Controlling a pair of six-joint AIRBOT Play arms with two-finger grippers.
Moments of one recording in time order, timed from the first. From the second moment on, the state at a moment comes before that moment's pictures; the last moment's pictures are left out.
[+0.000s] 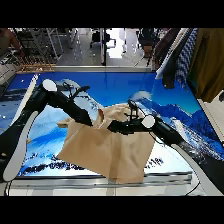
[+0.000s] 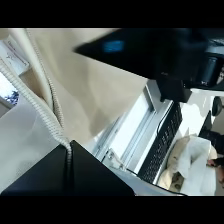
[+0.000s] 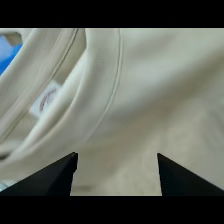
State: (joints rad) left arm -0.21 -1.71 1.78 0.76 -1.73 -1.20; right arm 0.40 -1.38 1.09 -0.82 0.79 1.58
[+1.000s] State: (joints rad) left arm -0.26 -1.66 1.78 0.84 -1.69 -1.25; right arm 0.40 -1.46 1.22 -0.96 0.87 1.67
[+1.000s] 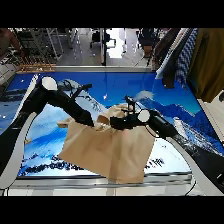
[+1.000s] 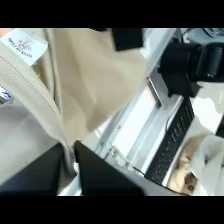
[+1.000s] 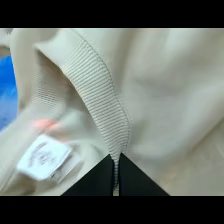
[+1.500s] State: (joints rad) left arm -0.29 -1.82 1.78 0.84 -1.54 -1.21; right arm 0.41 -1.25 1.22 -1.12 1.01 1.66
